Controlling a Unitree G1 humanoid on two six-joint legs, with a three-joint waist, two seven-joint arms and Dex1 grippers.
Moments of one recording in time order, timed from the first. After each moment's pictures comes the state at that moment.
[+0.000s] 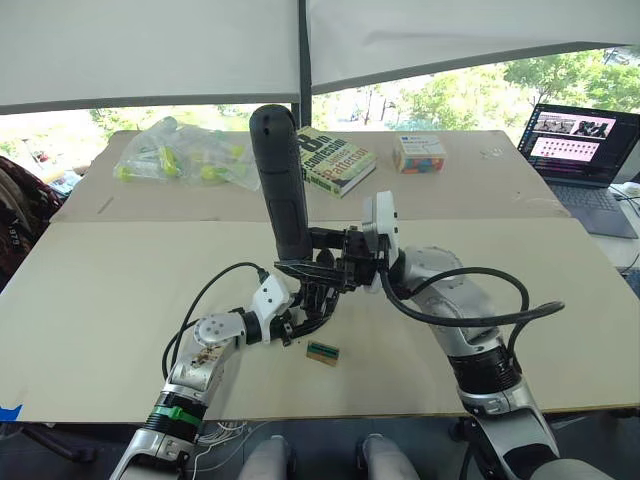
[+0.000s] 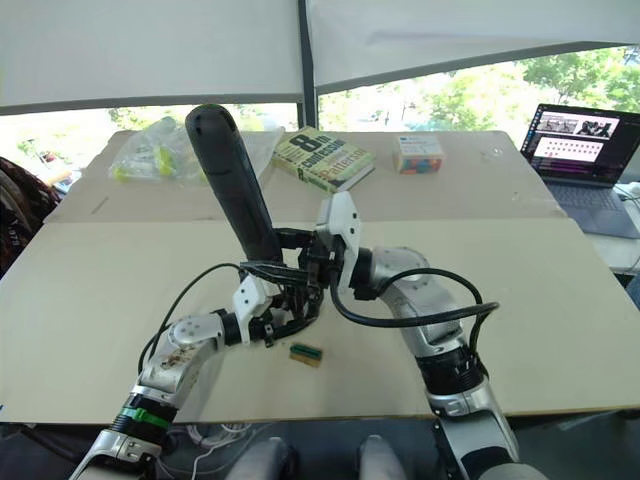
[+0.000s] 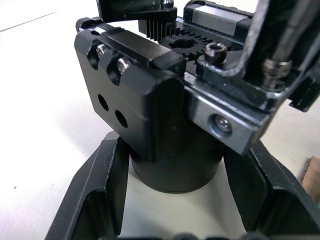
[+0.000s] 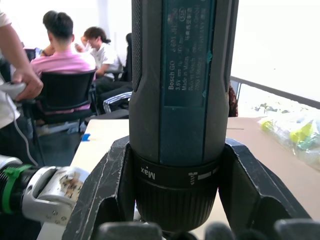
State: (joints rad) left arm -0.32 0.34 -0.17 0.17 -0.17 0.11 -0.90; right arm -0.62 -0.24 0.17 -0.14 0.48 0.35 0.95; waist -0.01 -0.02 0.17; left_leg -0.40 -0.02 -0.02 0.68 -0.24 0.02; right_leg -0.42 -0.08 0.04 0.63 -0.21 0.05
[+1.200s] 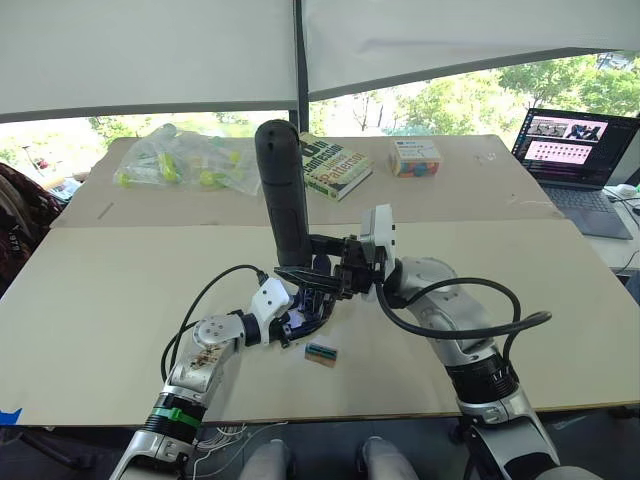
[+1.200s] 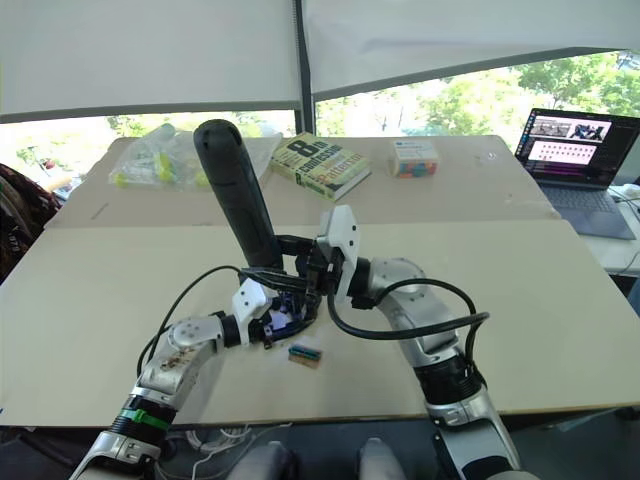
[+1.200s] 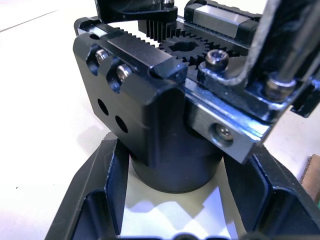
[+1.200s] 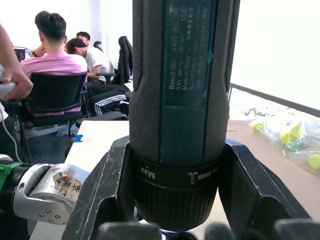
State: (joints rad) left arm -0.32 0.34 -0.17 0.17 -0.16 0.11 -0.90; right arm -0.58 -0.25 0.22 -0.12 0.45 0.28 0.96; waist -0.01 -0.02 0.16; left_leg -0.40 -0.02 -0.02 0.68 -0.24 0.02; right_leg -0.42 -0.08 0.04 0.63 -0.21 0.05
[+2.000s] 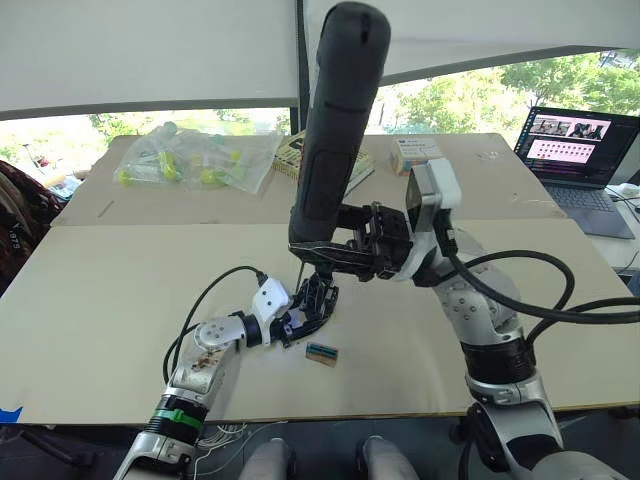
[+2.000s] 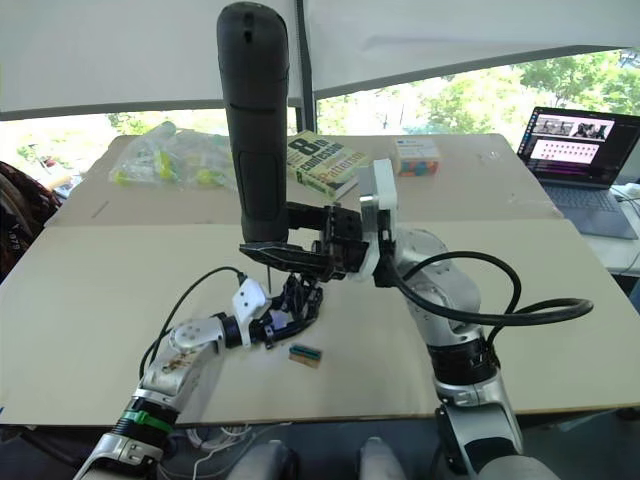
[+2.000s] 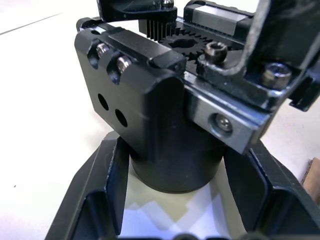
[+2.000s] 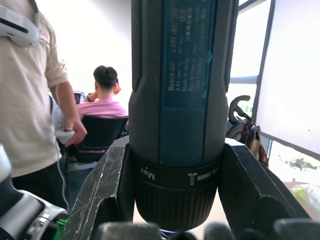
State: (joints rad) left arm -0.31 0.32 -0.16 0.19 -0.17 0.09 -0.88; right arm -0.69 -0.29 0.08 -0.23 0.74 0.39 1.07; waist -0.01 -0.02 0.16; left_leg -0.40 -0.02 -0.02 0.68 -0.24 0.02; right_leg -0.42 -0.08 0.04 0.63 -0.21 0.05
